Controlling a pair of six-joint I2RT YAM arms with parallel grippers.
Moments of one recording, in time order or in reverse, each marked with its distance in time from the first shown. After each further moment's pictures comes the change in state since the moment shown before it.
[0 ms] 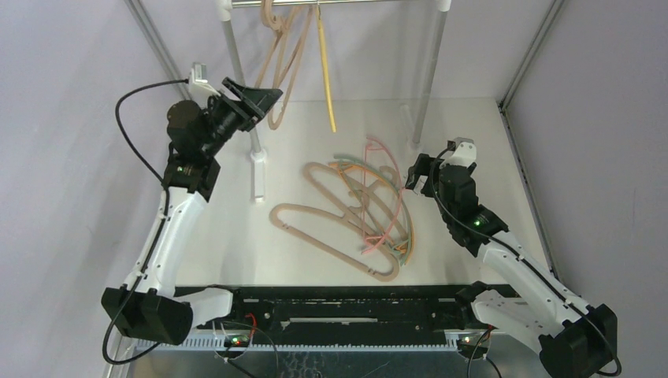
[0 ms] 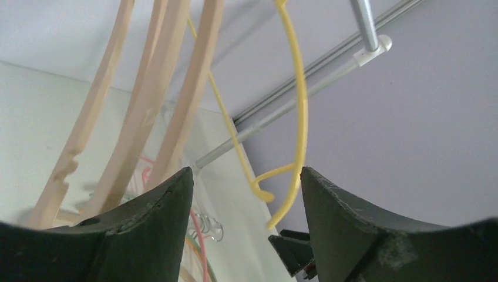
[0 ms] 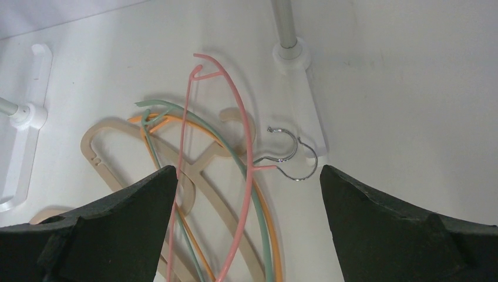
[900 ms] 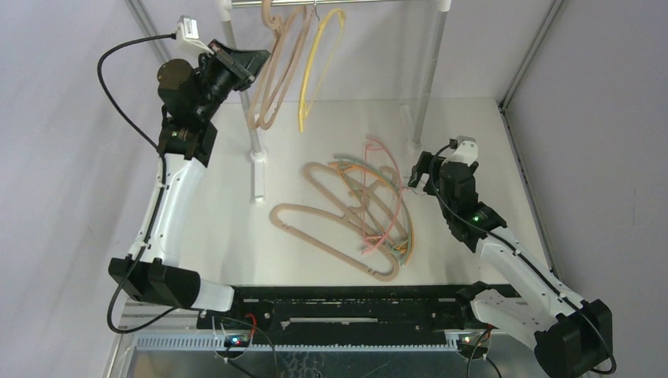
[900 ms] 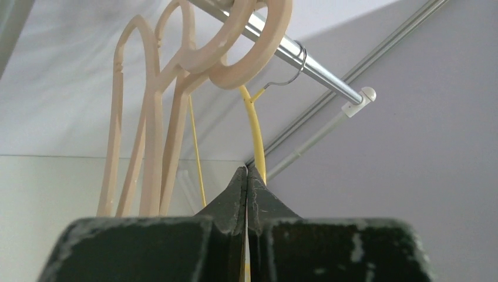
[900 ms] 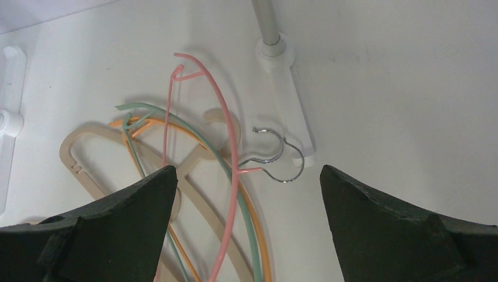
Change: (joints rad) left arm 0.000 0.220 0.404 -0.067 -0.057 0.117; right arm -0.048 0.037 0.000 0.008 -0.008 -0.002
